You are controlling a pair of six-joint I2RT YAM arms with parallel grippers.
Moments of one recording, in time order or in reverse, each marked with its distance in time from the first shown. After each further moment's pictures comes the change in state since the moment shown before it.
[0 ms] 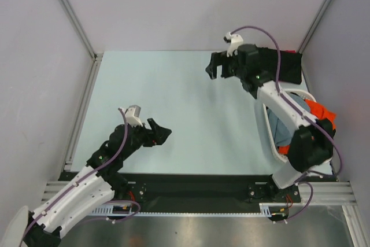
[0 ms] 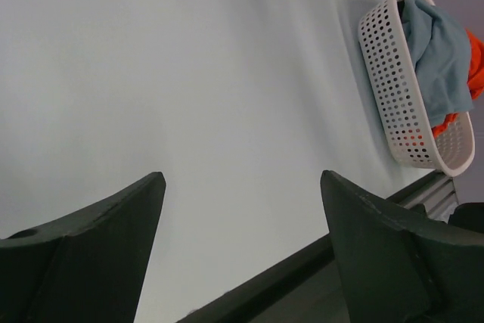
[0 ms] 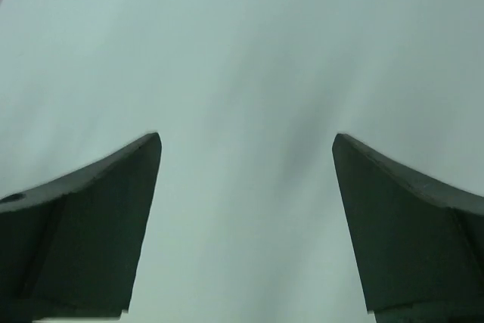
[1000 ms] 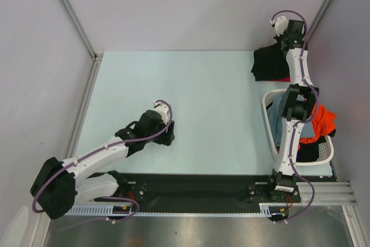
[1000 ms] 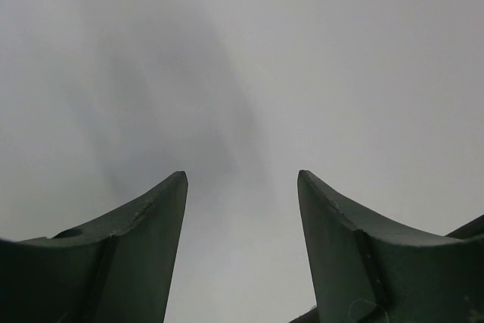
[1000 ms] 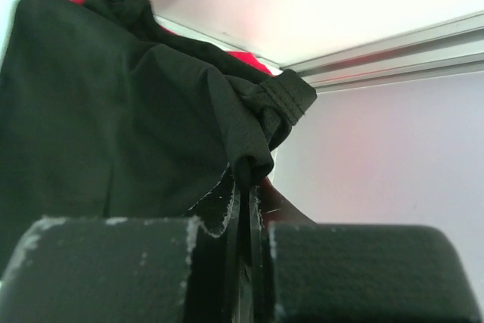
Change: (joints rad) left arm -0.042 0.507 0.106 0.014 -0.016 0.381; right arm -0.523 0.845 1.051 -0.377 0.212 -0.790
